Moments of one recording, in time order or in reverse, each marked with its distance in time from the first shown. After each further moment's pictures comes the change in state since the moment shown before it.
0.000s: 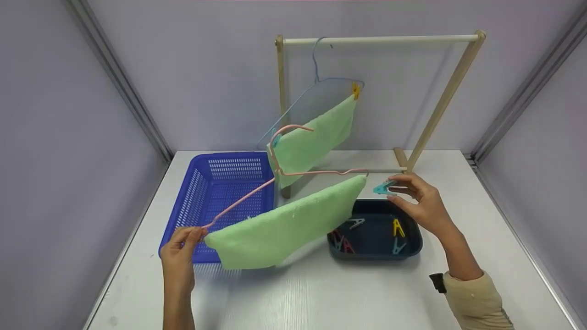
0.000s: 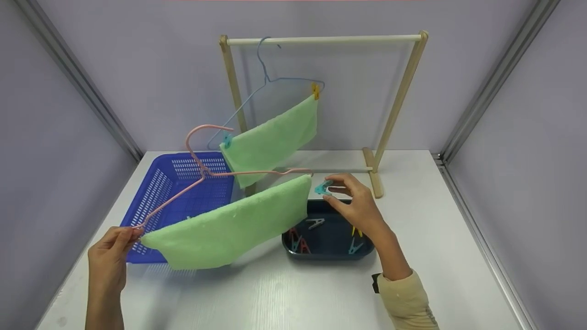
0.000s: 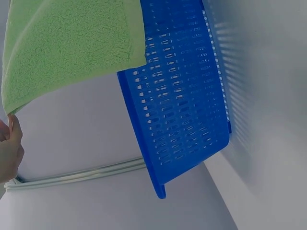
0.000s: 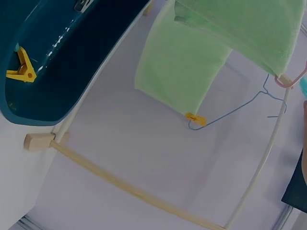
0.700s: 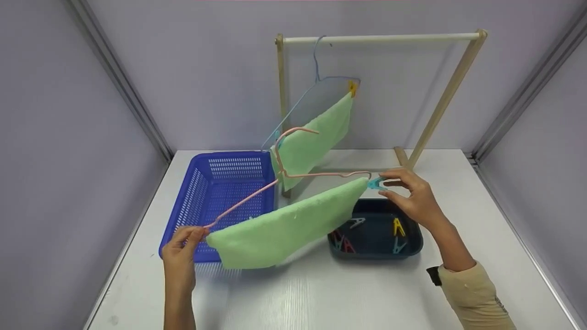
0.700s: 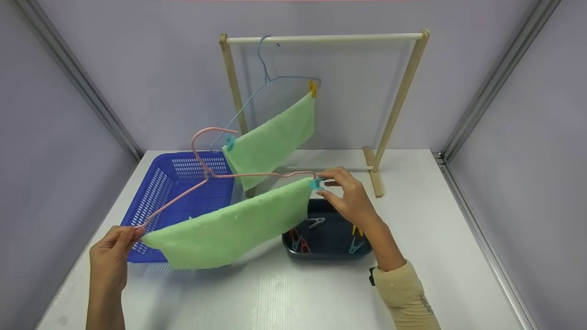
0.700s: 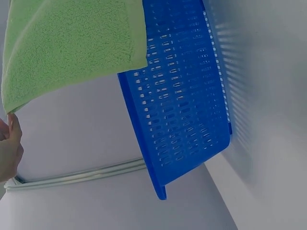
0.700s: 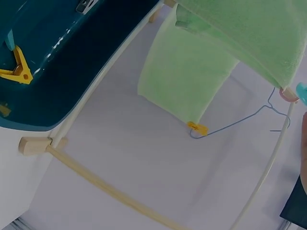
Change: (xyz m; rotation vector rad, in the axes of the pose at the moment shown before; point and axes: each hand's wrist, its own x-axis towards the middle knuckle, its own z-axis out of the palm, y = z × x) left_hand -0.001 0.001 0.001 0.056 -0.001 -0.016; right_hand 0.016 0.006 0.009 -0.137 -0.008 -0.171
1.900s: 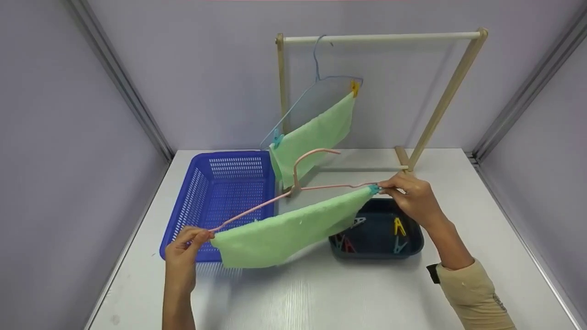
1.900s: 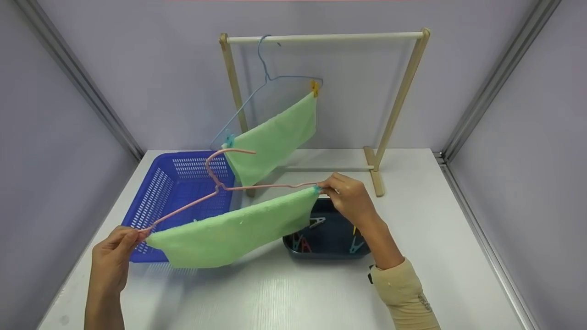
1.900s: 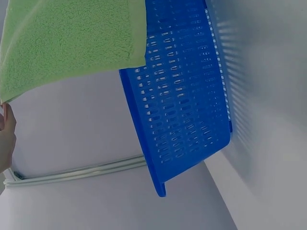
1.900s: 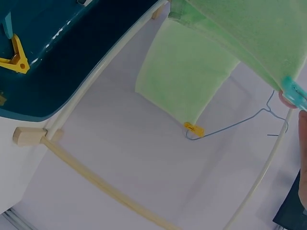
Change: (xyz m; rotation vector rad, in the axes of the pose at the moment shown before) left_hand -0.002 0.001 -0.004 -0.049 -0.143 0.047; right_hand -0.009 0.036 0.006 -0.262 0.055 -0.184
